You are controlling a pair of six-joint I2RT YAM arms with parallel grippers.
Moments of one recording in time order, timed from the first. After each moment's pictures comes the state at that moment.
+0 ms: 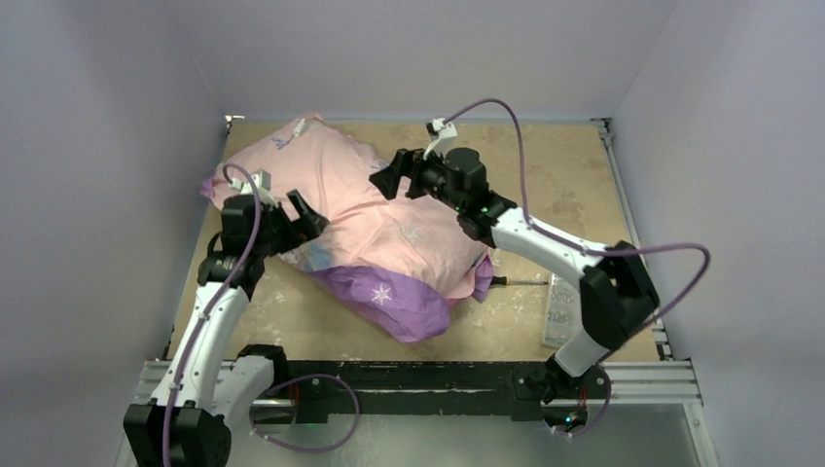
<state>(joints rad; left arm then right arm) -0.05 0.89 0.77 -0.43 0.19 -0.53 0.70 1.61 1.19 0.31 -0.11 0.51</state>
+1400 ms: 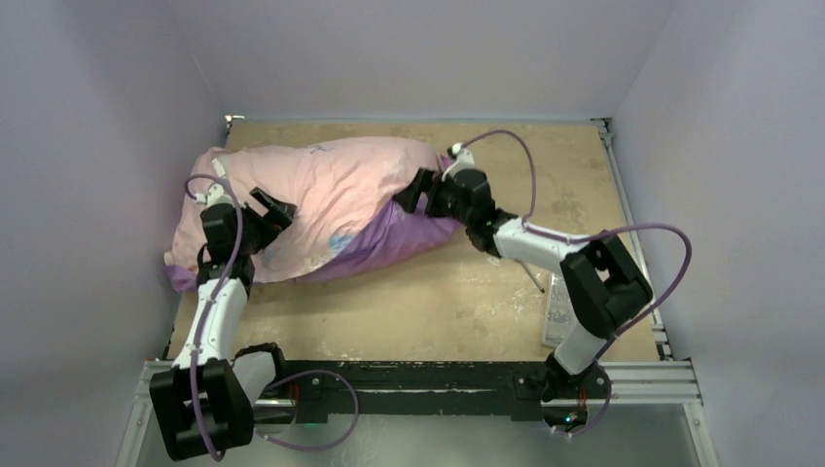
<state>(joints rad) 0.22 1.04 0.59 -0.02 0.21 -0.64 0.66 1.63 0.91 0.39 -0.08 0.69</state>
